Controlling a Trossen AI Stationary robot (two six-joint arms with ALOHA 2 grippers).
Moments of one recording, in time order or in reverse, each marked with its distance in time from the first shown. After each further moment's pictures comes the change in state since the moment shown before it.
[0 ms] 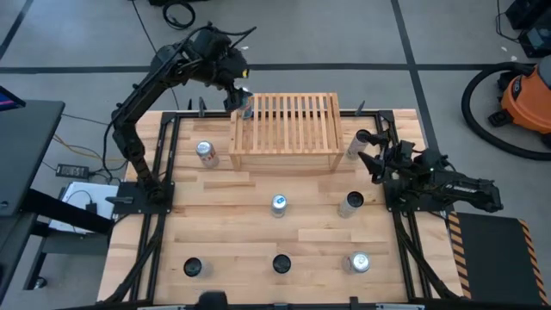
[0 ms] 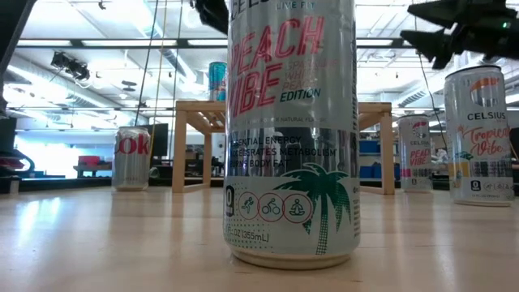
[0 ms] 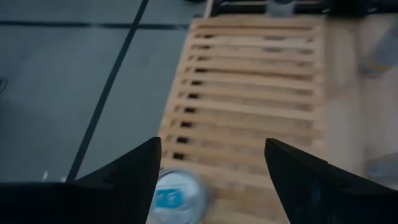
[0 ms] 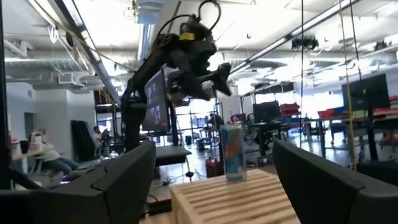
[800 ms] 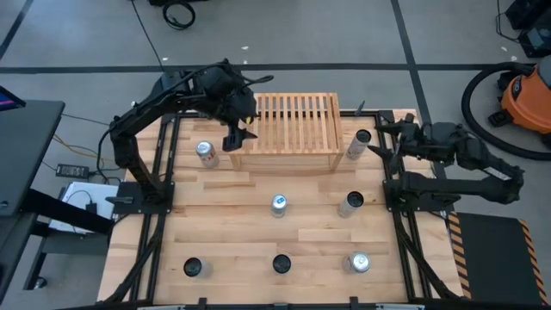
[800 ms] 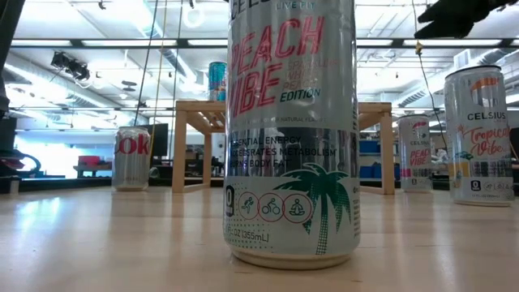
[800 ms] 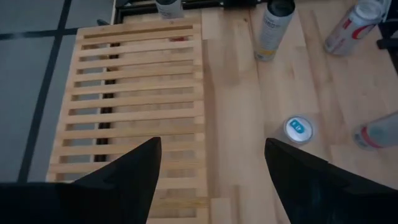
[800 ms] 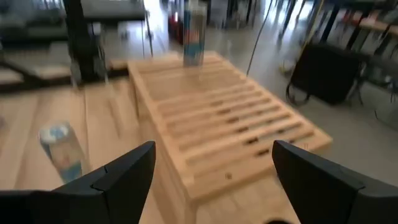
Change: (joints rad) left arm -0.301 -0.039 0.000 -0.123 0.000 -0.121; right arm 0.000 0.349 0.725 -1.117 0.126 -0.038
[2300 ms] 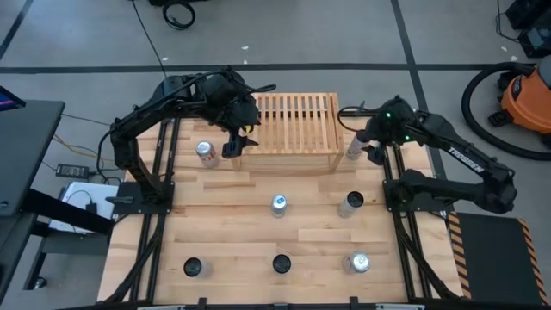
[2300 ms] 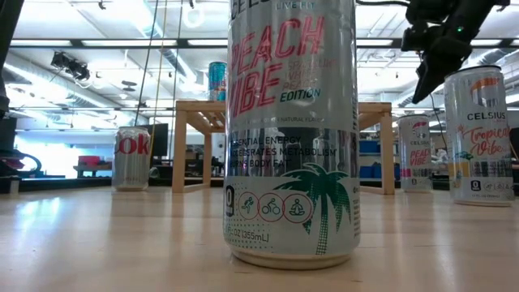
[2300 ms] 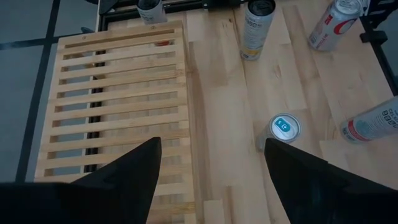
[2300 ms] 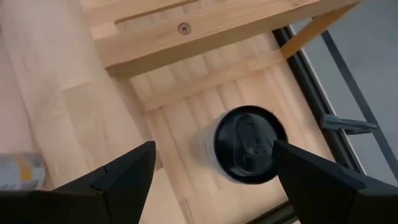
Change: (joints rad) left arm -0.048 0.002 0.000 -0.002 0.000 0.020; right arm -0.548 0.454 0.072 -0.277 -0.296 -0.371
